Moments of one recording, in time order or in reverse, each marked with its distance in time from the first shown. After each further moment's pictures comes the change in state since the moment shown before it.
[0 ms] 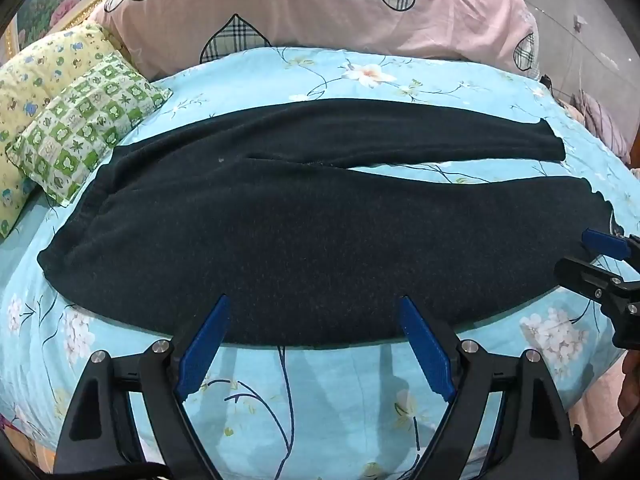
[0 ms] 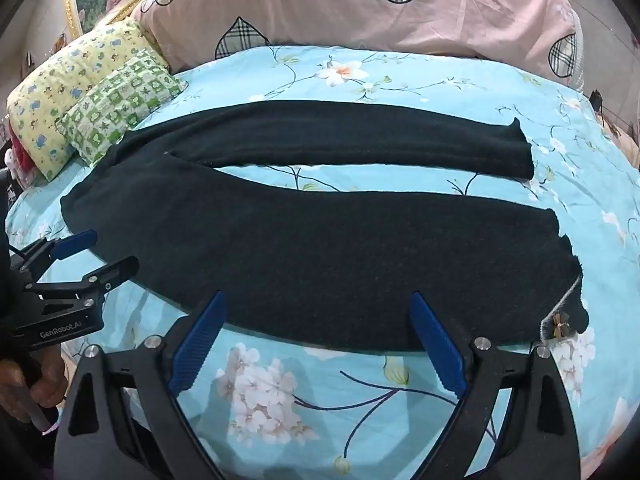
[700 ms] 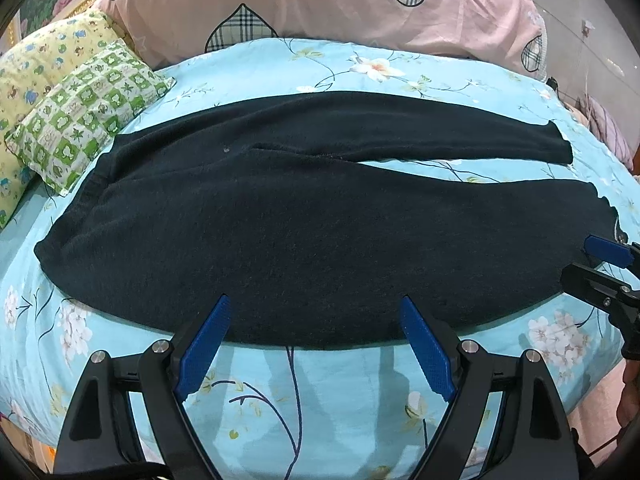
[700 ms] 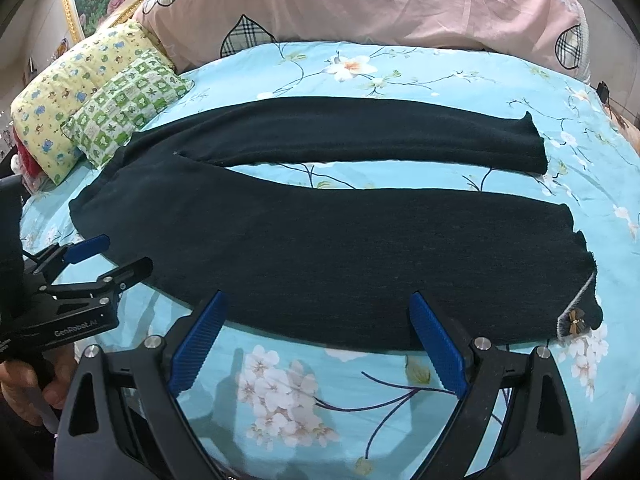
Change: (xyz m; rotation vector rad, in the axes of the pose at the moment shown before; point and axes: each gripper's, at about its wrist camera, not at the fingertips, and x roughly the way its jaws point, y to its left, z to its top) left arm 0.004 0.013 0.008 -0.028 0.035 -0.011; right arm -0.006 0.013 -0.002 0.015 0.014 0.033
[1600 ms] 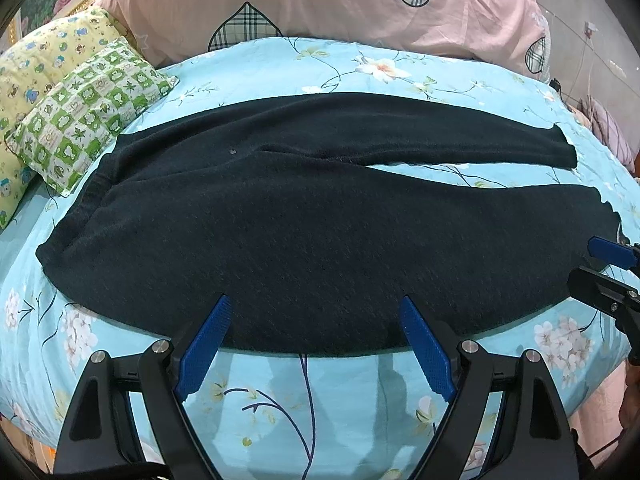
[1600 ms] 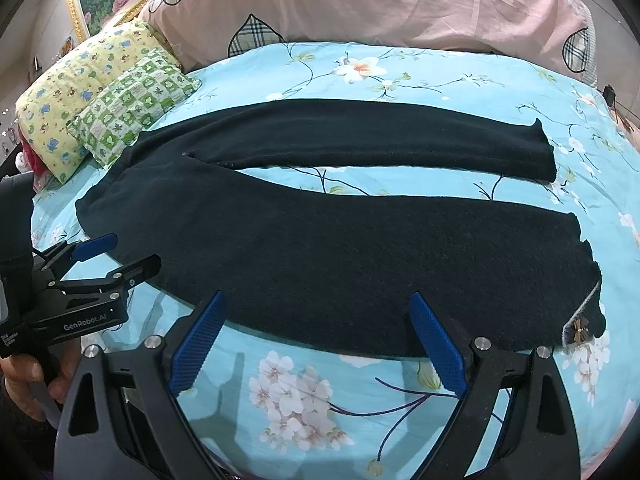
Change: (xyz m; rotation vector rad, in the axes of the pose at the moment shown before) left arm 0.002 0.008 0.005 -0.003 0.004 0.003; right arm -0.002 0.011 0.003 -0.010 0.000 0.013
